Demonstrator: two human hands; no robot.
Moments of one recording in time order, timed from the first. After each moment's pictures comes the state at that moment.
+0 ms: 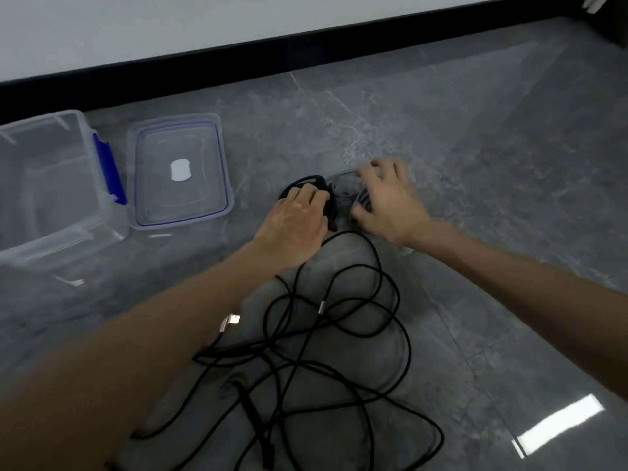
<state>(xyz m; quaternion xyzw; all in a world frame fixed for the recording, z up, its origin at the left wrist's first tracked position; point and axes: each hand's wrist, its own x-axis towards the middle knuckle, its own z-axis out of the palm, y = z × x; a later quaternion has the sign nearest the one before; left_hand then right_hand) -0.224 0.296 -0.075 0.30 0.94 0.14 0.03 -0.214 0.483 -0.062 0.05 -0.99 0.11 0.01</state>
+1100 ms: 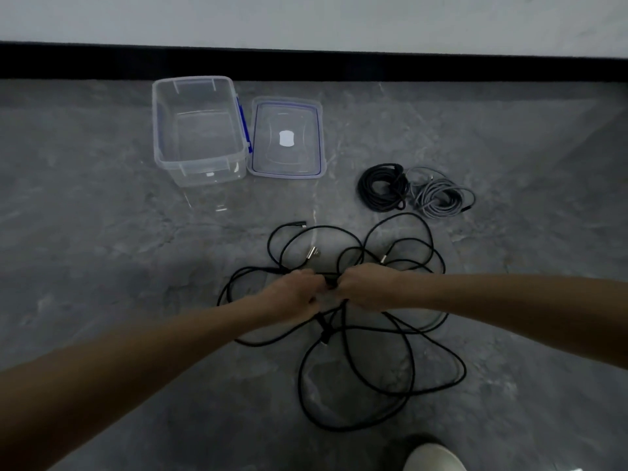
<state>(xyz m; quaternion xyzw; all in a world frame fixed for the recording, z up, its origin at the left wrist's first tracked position) -0.047 0.146 -0.093 0.23 0.92 0.21 0.24 -0.075 0.320 -0.066 0.45 -0.84 -0.11 -0.29</state>
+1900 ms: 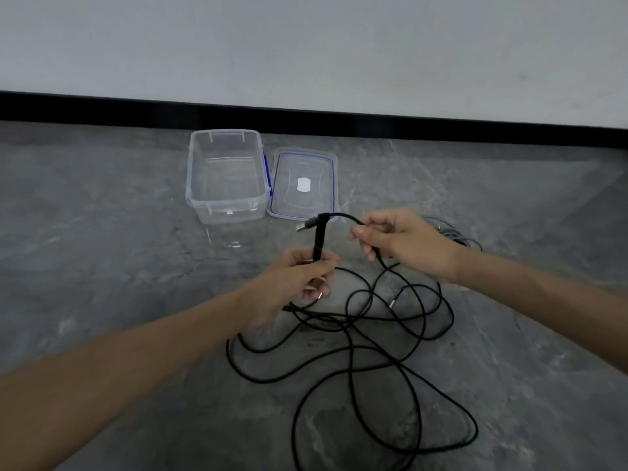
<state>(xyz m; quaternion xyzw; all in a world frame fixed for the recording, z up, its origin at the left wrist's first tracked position) -0.058 0.126 0.015 -0.06 0.63 0.74 0.22 -0.107 0.313 0.074 0.15 -0.82 0.51 -0.22</state>
